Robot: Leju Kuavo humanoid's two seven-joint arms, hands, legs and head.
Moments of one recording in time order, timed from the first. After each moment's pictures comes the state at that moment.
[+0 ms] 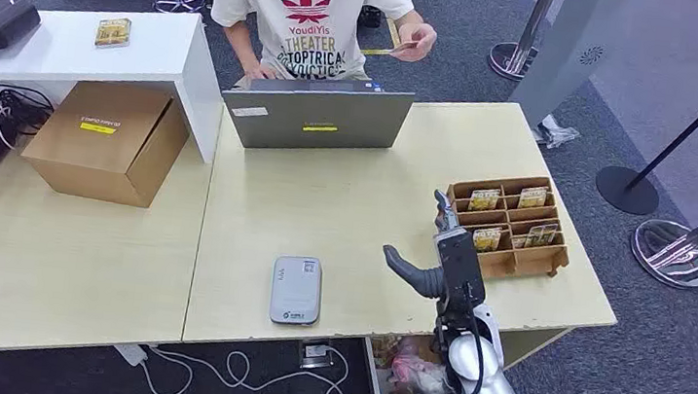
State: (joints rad) left arm -0.04 -0.13 1.31 -0.17 -1.25 0.26 0.09; right arm -0.23 -0.05 0.30 -1.13 0.09 -0.23 -0.27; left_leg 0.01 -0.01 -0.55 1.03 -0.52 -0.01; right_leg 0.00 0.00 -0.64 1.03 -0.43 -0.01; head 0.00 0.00
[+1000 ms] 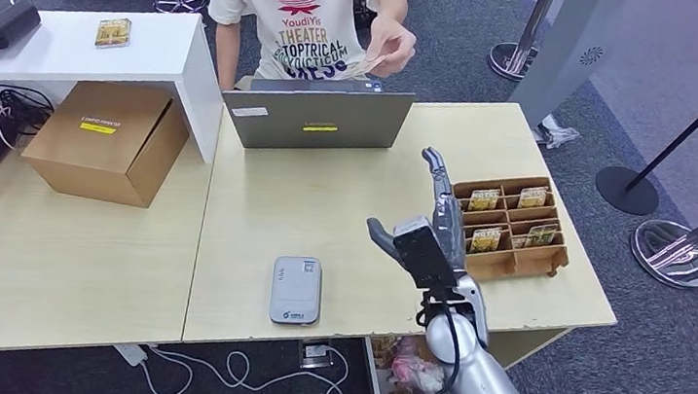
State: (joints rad) left arm -0.04 -0.13 1.31 -0.16 -1.27 0.26 0.07; right arm -0.35 -0.05 0.41 -1.13 0.35 -0.41 -0.33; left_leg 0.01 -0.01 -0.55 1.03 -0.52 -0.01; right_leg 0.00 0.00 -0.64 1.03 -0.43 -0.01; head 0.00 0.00
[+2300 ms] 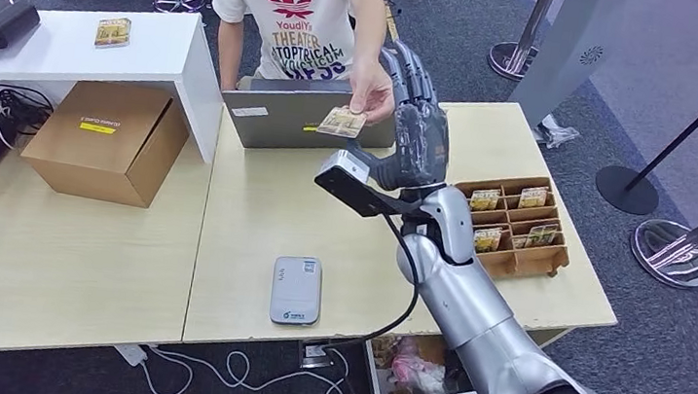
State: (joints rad) left arm -0.06 -0.11 1.29 -0.16 -1.34 0.20 0.03; right arm -0.72 0.00 0.52 -0.87 0.75 -0.58 -0.27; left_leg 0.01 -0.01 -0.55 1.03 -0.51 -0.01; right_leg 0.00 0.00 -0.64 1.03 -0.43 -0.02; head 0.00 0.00
